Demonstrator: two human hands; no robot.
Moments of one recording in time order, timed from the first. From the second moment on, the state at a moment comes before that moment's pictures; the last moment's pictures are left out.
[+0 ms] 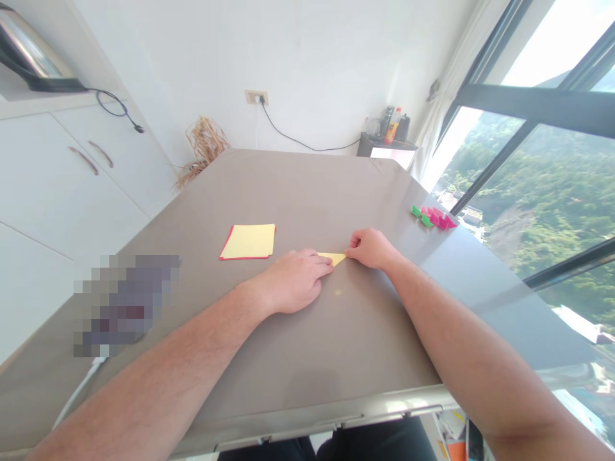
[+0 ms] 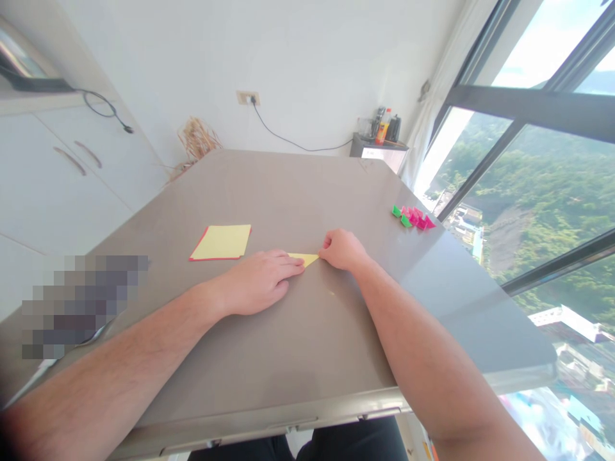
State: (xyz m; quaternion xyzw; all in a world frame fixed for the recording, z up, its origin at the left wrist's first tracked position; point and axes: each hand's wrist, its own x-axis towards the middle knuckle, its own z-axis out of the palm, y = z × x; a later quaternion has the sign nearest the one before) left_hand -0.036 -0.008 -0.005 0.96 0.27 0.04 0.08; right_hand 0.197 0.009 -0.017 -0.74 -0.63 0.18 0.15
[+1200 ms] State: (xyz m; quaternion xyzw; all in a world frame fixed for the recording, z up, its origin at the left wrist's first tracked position) left_hand -0.040 0.003 -0.004 0.92 0.35 0.03 0.20; right_hand 0.169 -0.010 -0.008 -0.68 -0.72 0.13 0.05
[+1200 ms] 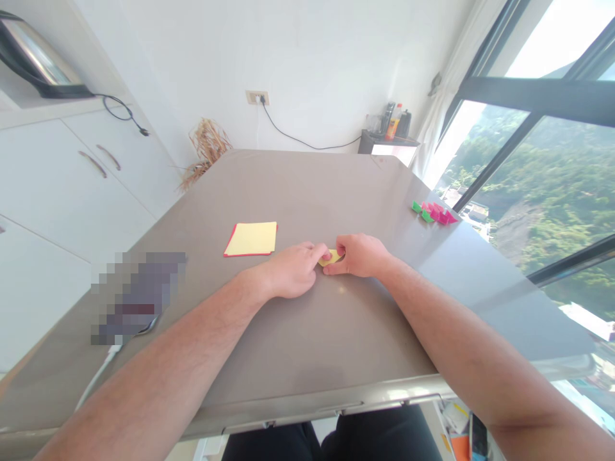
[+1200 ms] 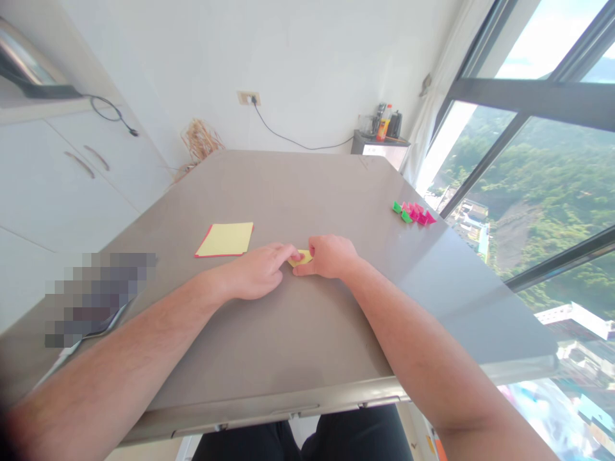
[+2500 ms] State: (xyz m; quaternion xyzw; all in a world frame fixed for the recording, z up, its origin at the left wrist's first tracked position) left_hand -0.032 0.026 -0.030 0.84 0.50 0.20 0.05; right_hand 0.165 -0.008 -0.018 -0.67 -0.72 0.11 0.15
